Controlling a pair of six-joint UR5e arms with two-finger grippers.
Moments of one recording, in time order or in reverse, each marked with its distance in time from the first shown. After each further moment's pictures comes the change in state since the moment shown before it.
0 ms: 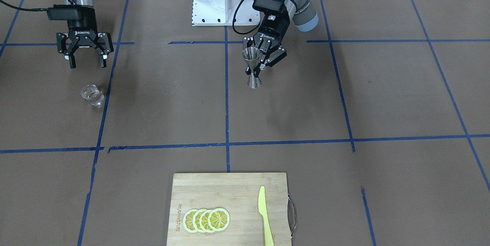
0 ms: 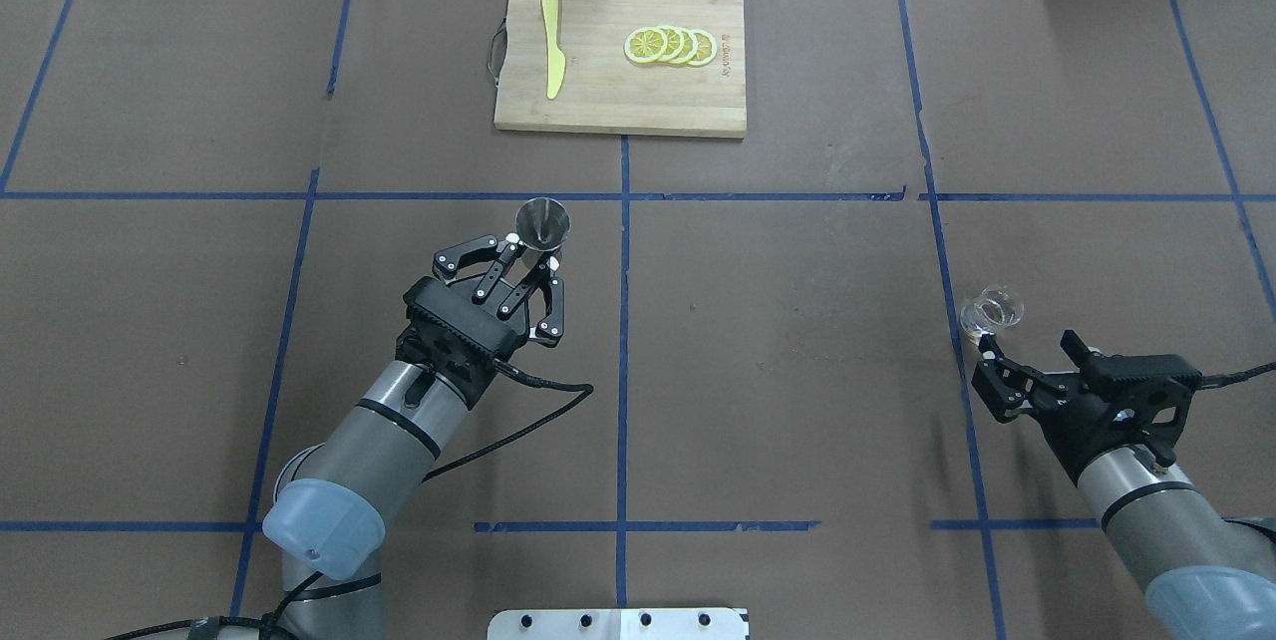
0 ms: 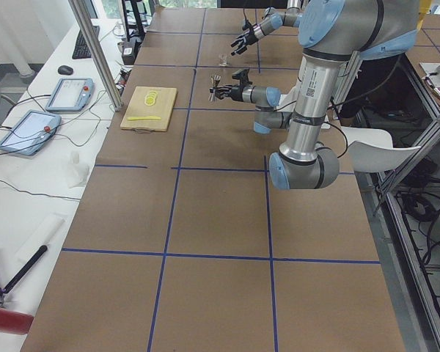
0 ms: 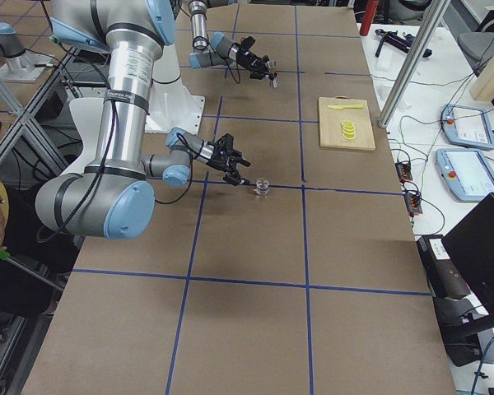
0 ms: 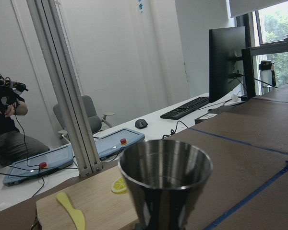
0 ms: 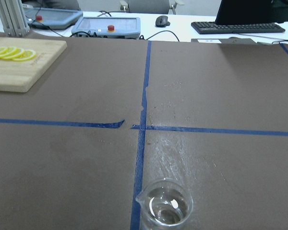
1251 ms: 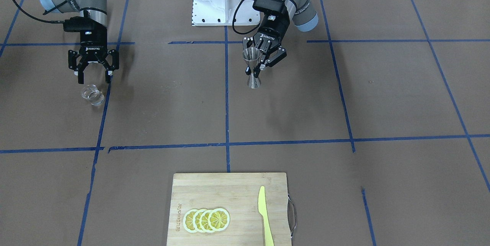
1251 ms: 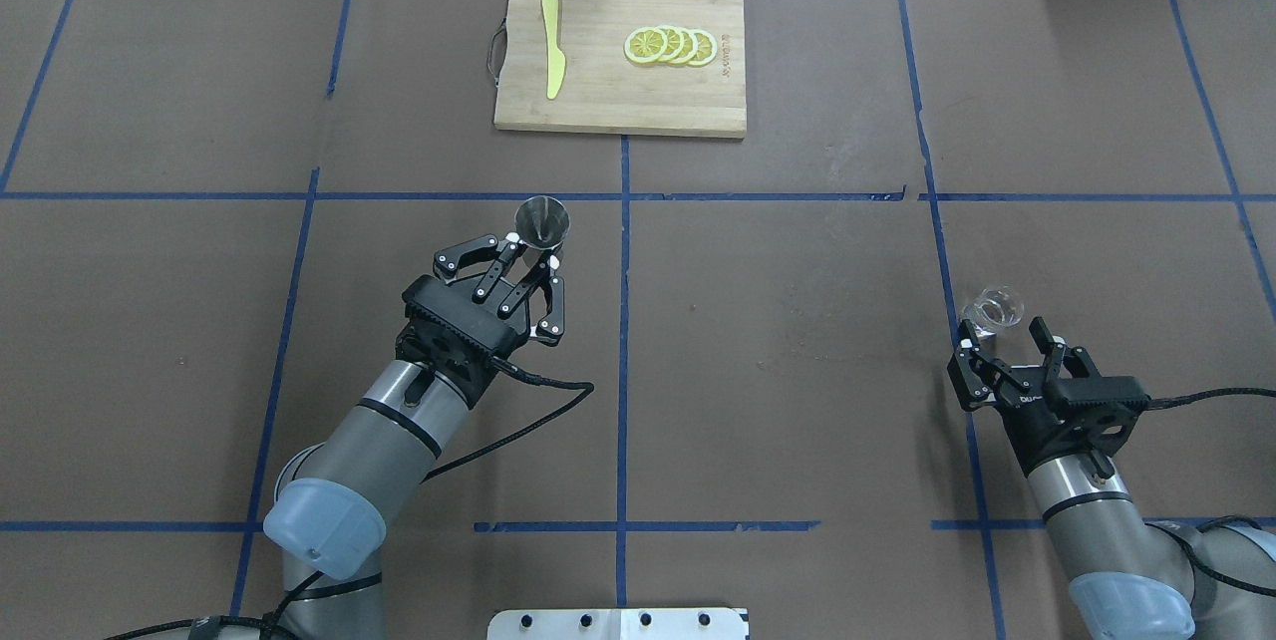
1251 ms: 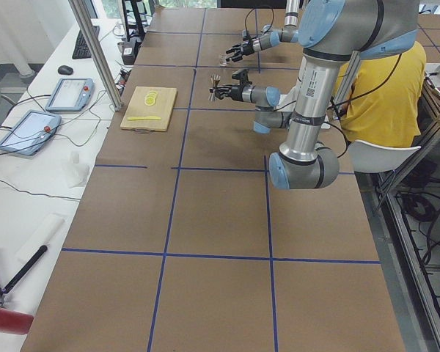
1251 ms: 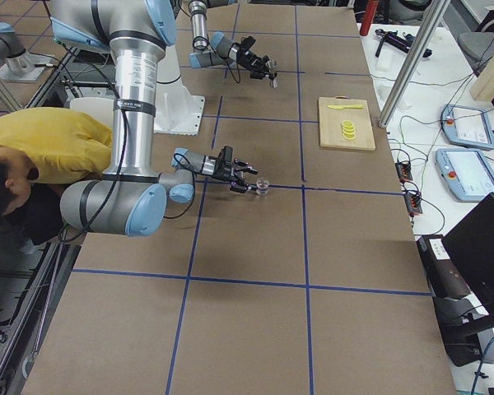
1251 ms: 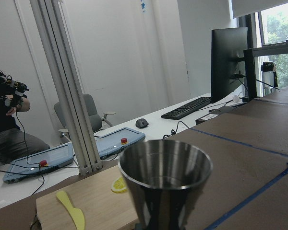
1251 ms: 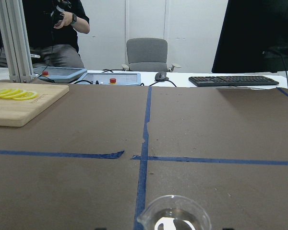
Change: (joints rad) left arm -0.001 -0.002 0.000 0.001 0.001 -0.018; right arm -0.011 0.146 -0.280 0.160 -0.193 -0.027
